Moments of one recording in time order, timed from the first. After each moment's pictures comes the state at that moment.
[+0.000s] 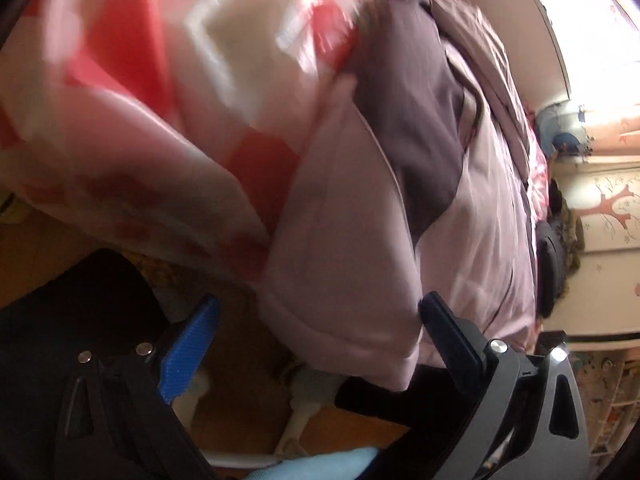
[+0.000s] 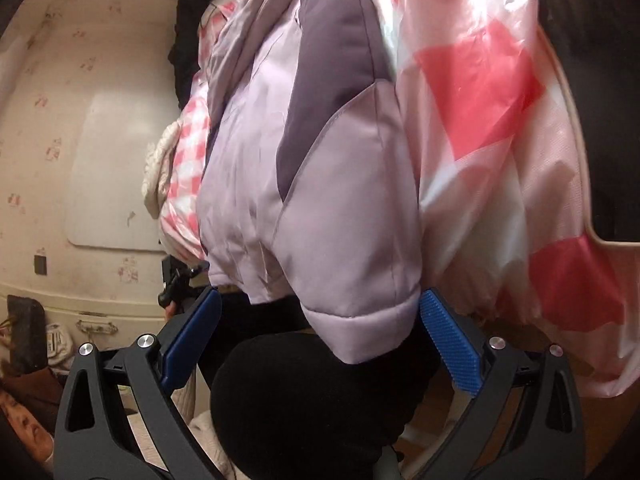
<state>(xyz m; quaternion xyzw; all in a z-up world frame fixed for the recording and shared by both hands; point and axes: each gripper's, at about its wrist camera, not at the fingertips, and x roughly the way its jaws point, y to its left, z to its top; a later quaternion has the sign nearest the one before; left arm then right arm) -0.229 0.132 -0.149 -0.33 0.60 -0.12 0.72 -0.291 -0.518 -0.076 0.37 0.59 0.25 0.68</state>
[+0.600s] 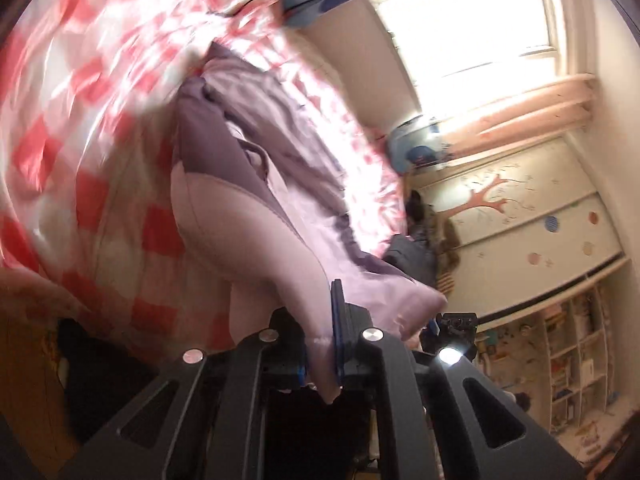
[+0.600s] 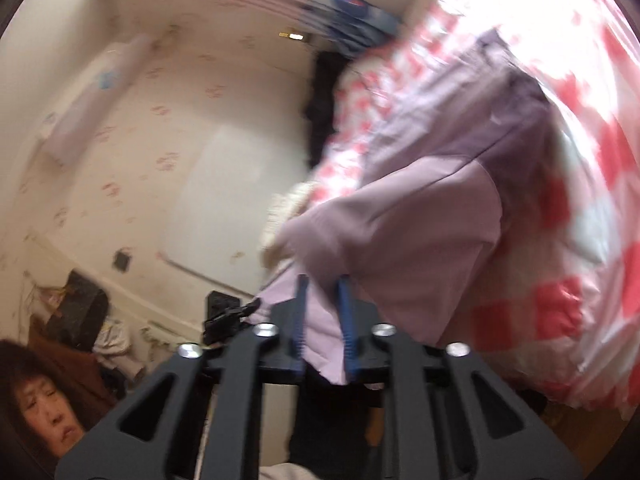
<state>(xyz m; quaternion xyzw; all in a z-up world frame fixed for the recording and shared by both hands) -0.238 0.121 0.041 -0.39 0.43 -0.30 0.76 -0.281 -0.470 0.078 0.41 0.38 0.39 0.74</state>
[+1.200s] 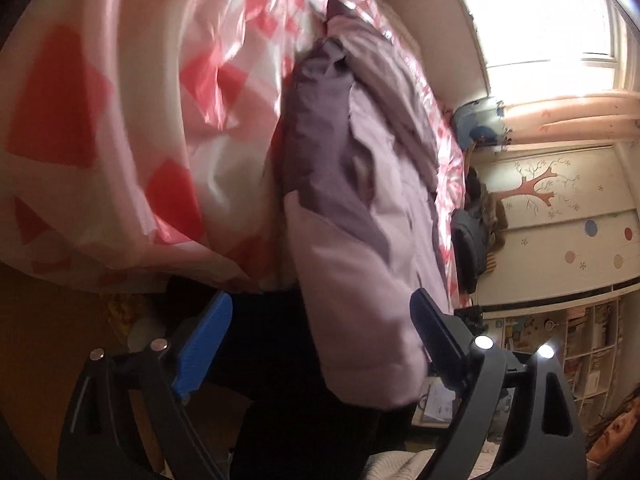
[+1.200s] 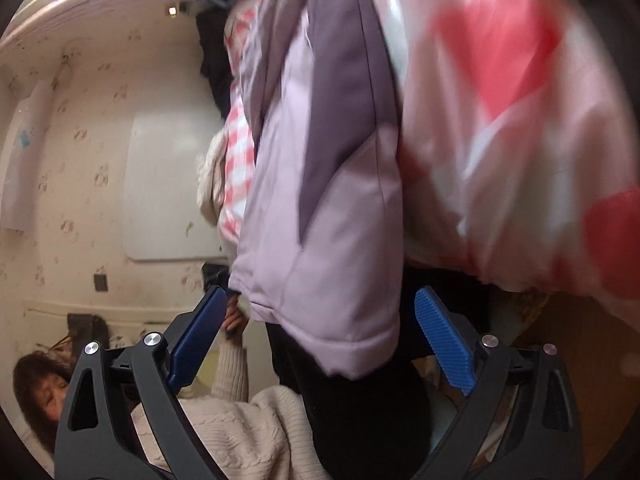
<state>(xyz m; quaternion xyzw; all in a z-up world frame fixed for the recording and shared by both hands) -0.207 0.218 -0.088 -0.38 0.55 -0.26 0.70 -0.294 -0.526 -0.108 0.47 0.56 0.31 0.60</state>
